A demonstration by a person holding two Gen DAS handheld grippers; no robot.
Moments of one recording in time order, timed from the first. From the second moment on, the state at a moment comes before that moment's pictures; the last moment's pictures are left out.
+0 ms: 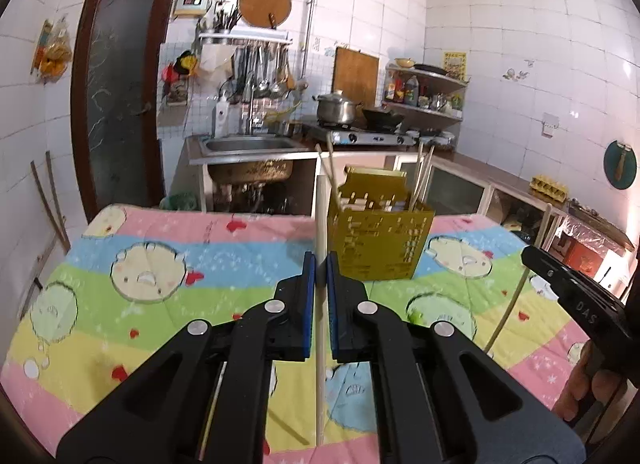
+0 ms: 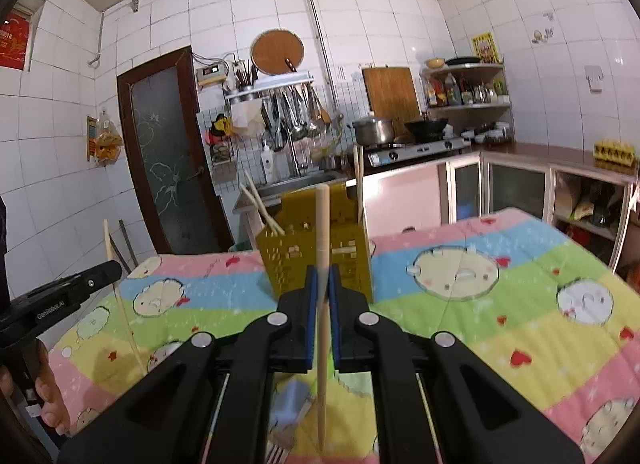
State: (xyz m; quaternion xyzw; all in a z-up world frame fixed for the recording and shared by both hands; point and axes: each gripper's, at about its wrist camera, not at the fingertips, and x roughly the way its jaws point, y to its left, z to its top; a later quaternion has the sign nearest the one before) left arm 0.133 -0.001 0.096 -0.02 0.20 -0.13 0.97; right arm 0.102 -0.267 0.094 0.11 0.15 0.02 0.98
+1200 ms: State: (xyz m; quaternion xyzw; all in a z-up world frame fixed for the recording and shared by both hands) left arm 0.353 -0.102 0.100 0.00 0.16 -0.11 0.98; right arm 0.329 -0.279 0.123 0.04 0.14 -0.02 0.99
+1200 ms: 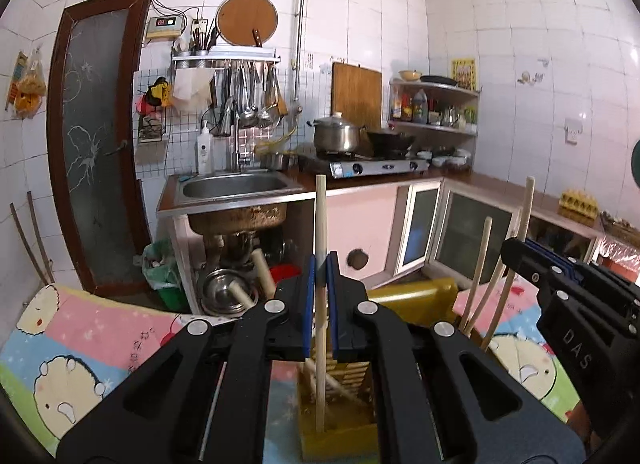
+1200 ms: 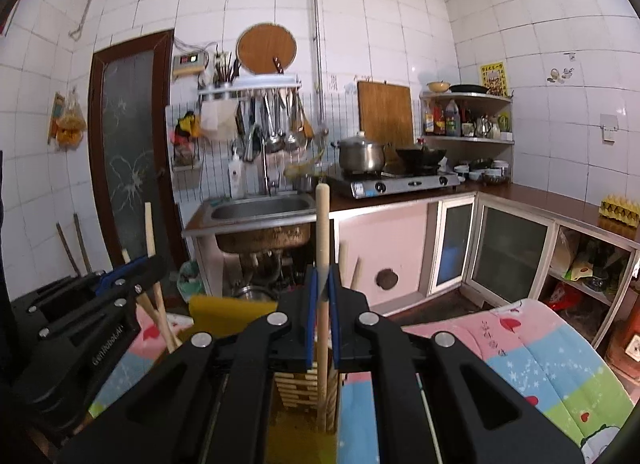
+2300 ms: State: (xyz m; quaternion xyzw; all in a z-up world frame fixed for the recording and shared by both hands) left arm 0.232 -0.015 -0.021 0.07 0.35 -0.06 0.93; right arm 0.227 -0.235 -0.016 0.06 0.41 -0.06 0.91
